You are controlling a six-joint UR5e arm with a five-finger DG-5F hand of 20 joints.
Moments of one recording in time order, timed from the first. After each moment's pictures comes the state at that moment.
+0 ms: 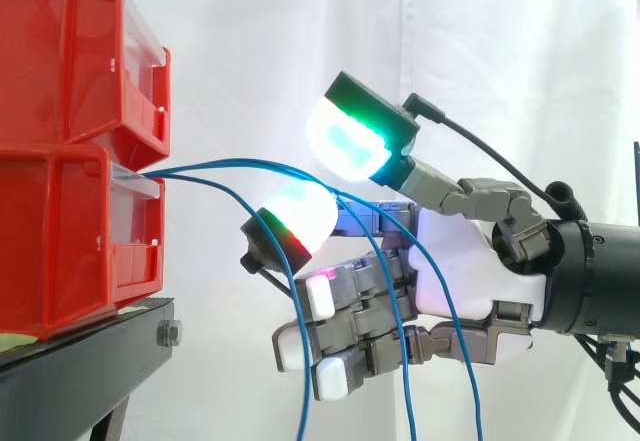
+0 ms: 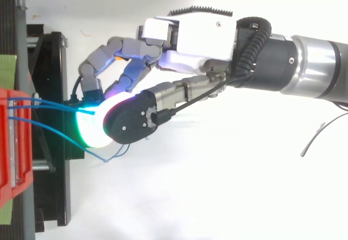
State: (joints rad) arm 0.07 -2.35 -1.22 -2.59 -1.44 -0.08
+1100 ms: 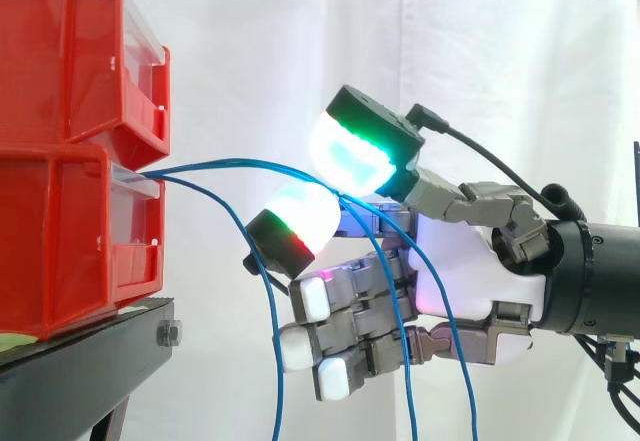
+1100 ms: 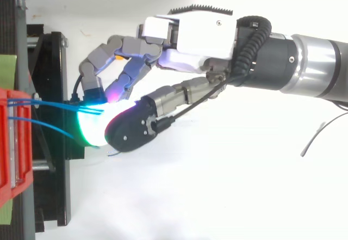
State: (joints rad) arm 0.07 -2.35 -1.22 -2.59 -1.44 -0.08
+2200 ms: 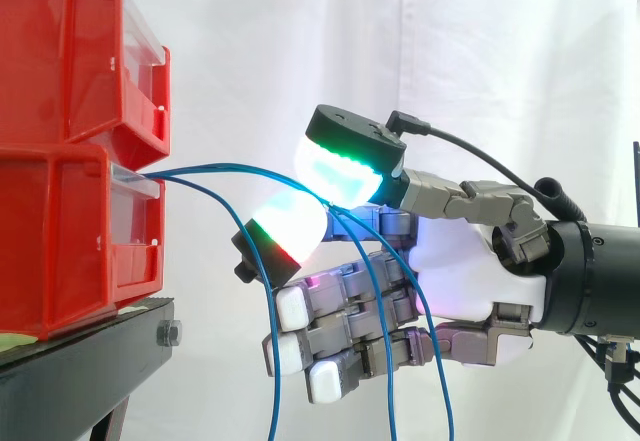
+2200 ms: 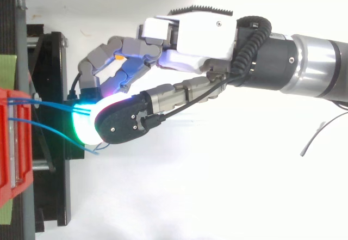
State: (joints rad) arm 0.07 -2.35 -1.22 -2.59 -1.44 -0.10
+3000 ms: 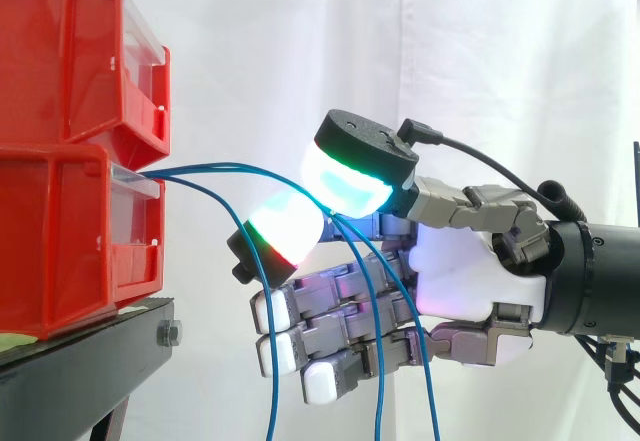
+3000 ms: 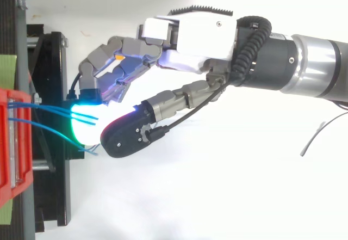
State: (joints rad) arm 0.07 -2.35 -1.22 -2.59 -1.44 -0.10
